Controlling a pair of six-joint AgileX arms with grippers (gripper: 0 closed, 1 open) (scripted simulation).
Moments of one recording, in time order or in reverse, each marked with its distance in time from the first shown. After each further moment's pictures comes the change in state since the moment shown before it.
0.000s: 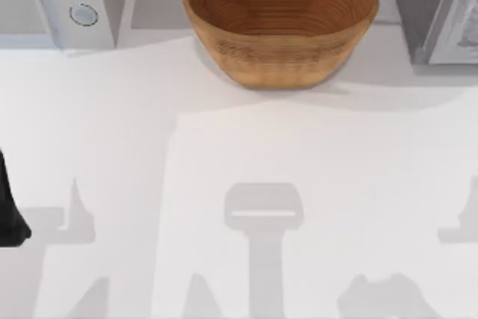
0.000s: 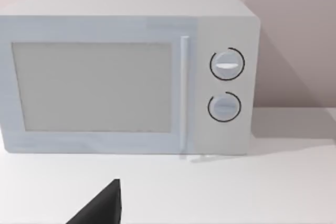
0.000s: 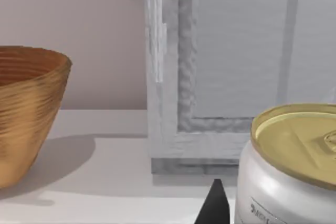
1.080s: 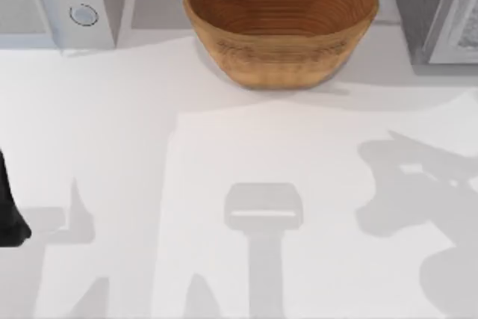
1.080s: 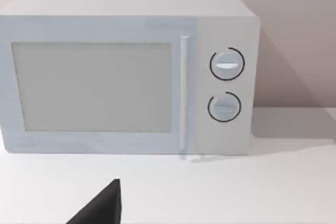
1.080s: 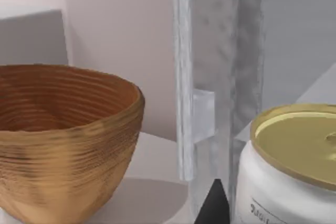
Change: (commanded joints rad) left arm 0.000 0.000 0.000 0.000 0.000 0.000; right arm -0.470 1.745 0.643 1.191 -1.036 0.121
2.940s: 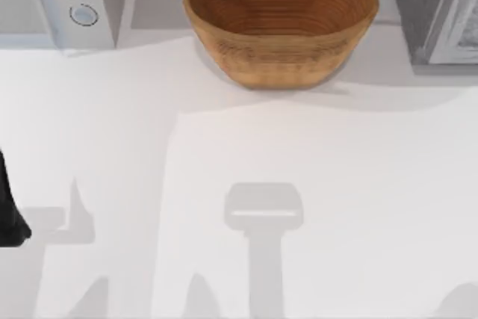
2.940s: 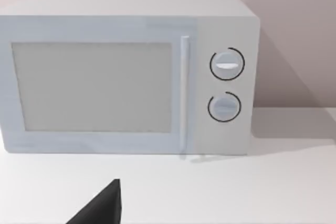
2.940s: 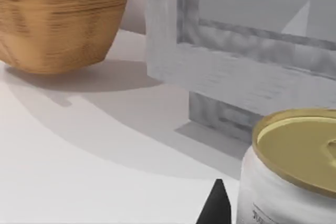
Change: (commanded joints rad) left arm 0.000 0.000 0.000 0.000 0.000 0.000; right arm -0.191 0.622 0.266 0.339 -0.350 -0.045
